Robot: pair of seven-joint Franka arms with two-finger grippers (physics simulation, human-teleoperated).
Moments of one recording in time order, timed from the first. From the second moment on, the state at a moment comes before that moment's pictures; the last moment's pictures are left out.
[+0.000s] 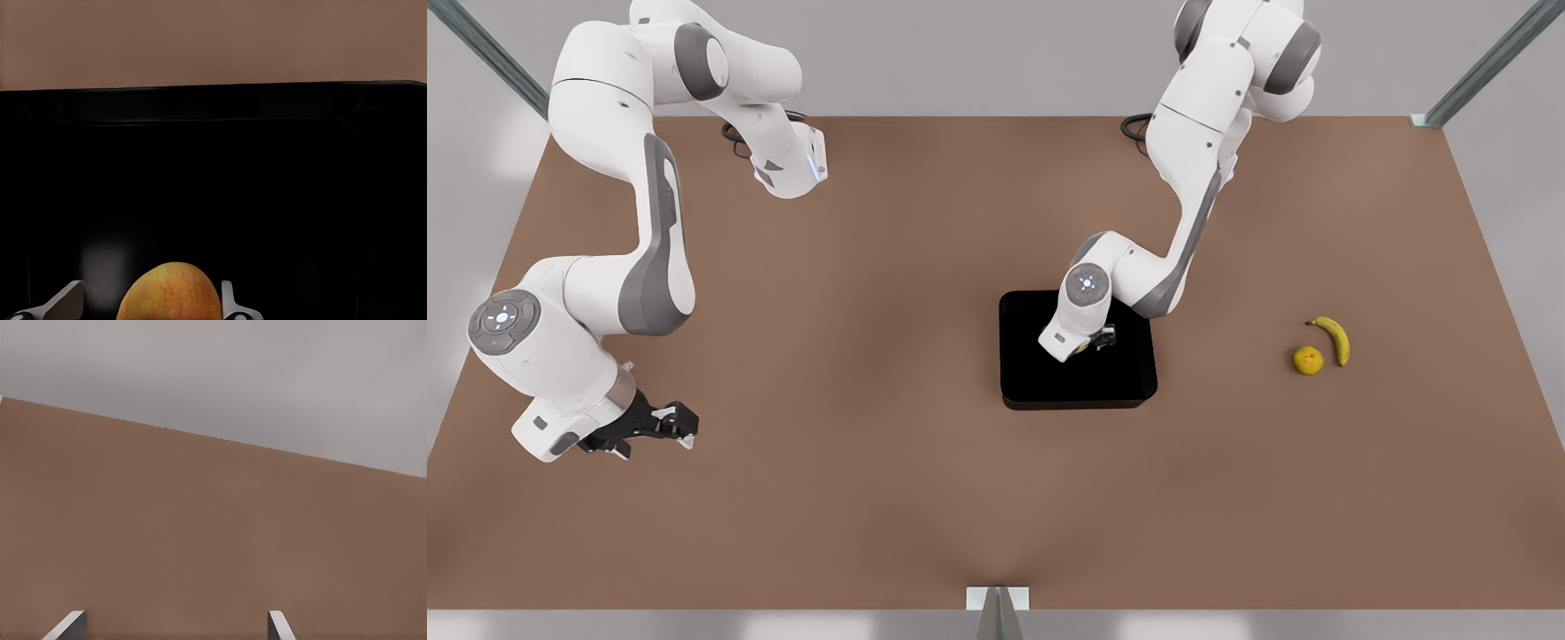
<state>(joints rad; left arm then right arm) -0.70 0.49 0.08 -1.93 0.02 2.33 -0.66 0.04 0.50 0.01 -1.23 -0.03 1.96 -0.14</state>
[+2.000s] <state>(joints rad) -0.15 0.37 0.14 -2.06 0.16 2.42 -0.35 0.54 0.41 0.20 -1.20 -0.08 1.70 0.30</state>
